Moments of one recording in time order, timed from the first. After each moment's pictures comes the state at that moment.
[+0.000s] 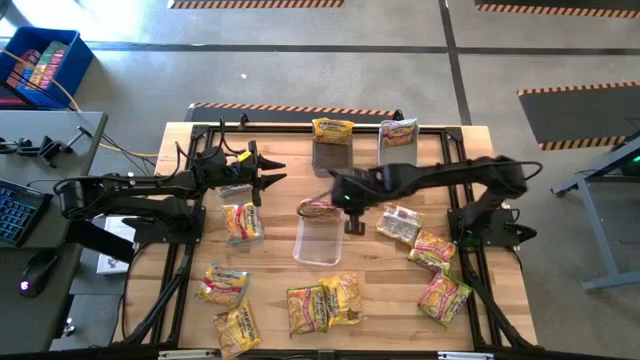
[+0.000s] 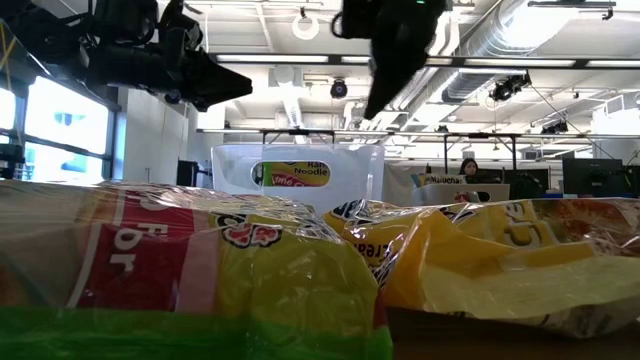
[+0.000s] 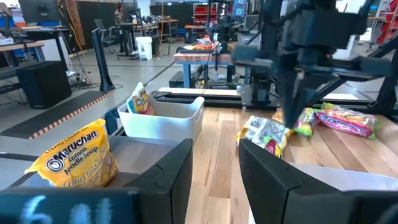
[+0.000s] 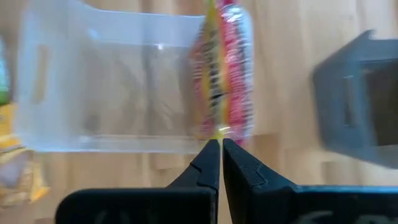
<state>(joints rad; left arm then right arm) 0.42 1.02 0.32 0.64 0.25 0.06 0.03 1.67 1.38 -0.79 0.10 0.05</state>
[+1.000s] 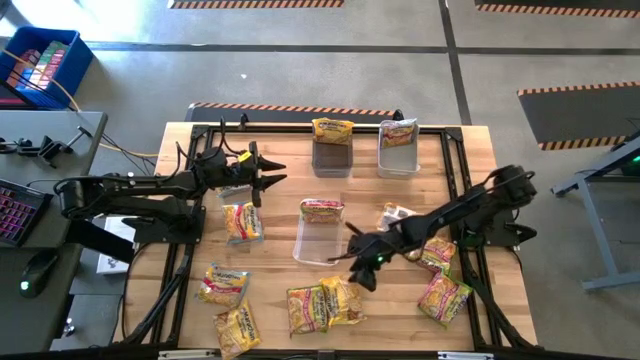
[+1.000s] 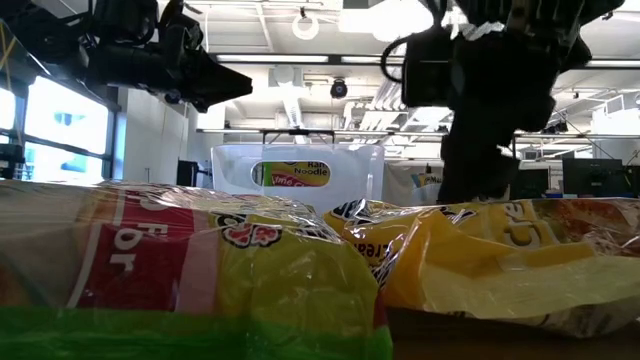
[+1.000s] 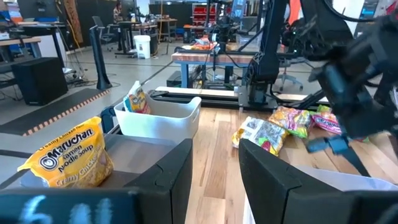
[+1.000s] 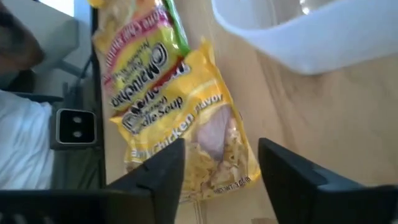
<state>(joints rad) 0.41 1.02 0.32 0.64 0.25 0.03 0.32 1.69 0.81 0.11 -0.21 0.76</state>
